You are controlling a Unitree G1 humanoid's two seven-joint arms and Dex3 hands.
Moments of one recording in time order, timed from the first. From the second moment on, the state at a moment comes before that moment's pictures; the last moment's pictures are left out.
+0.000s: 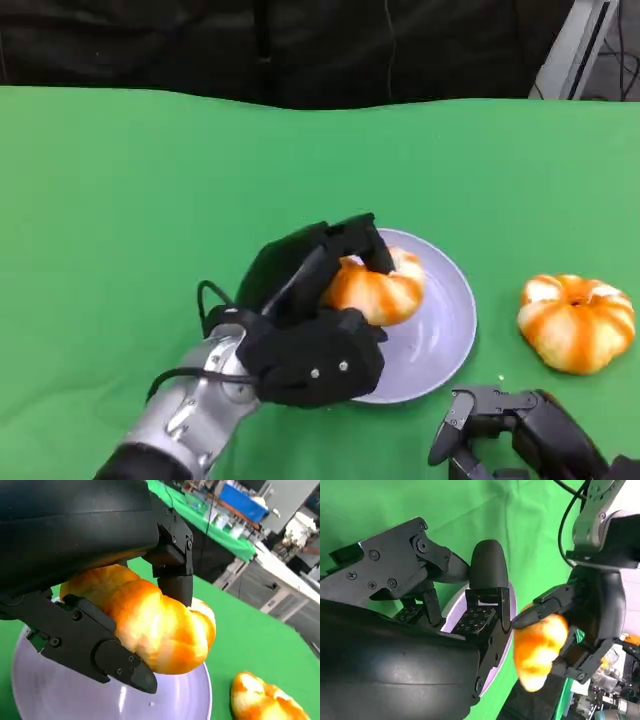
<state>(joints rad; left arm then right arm) -0.48 0.01 -0.39 0.64 0.54 -0.35 0.18 -0.03 -0.10 0.13 0.68 -0.02 -0.88 0.38</state>
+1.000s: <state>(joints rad) -0.62 -0.03 -0.39 0.94 0.52 -0.40 0.13 -0.03 -0.09 0.13 0.66 -0.02 -0.88 0.37</state>
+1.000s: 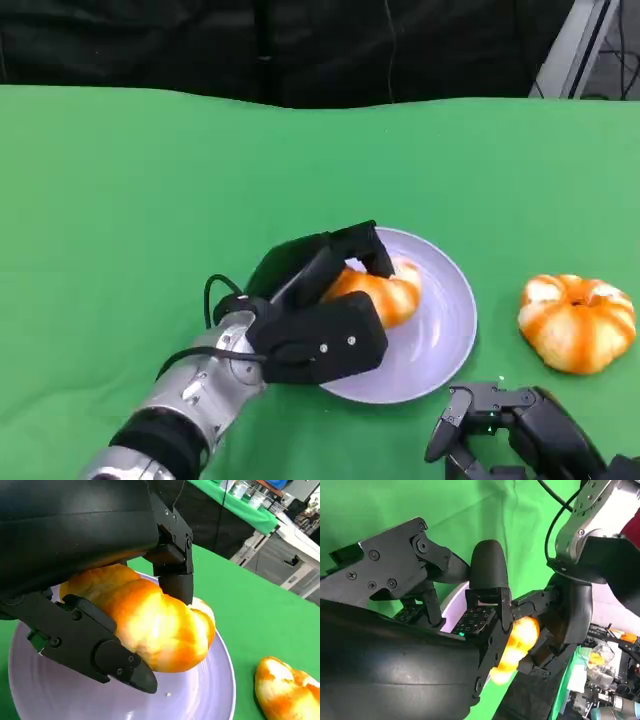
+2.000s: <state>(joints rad) -0.65 0.02 -0.36 0.94 0.35 -0.40 -0.28 -0.03 -0.08 0.14 0.66 -0.02 -0.88 0.37</state>
